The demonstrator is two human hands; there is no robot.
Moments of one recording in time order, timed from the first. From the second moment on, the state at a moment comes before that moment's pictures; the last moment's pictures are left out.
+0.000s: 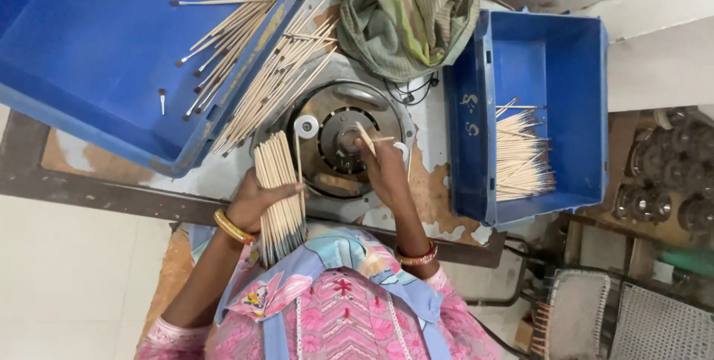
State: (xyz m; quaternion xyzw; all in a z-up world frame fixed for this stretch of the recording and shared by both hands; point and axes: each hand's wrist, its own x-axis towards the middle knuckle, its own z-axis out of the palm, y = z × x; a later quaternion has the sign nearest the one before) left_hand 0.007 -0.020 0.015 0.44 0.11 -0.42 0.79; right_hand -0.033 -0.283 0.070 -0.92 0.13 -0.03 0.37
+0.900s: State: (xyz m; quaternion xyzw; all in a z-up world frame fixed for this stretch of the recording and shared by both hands) left_hand 0.007 -0.024 0.025 0.54 0.02 -0.38 0.75; right_hand -0.037 -0.254 0.119 -0.91 0.11 -0.02 0.40
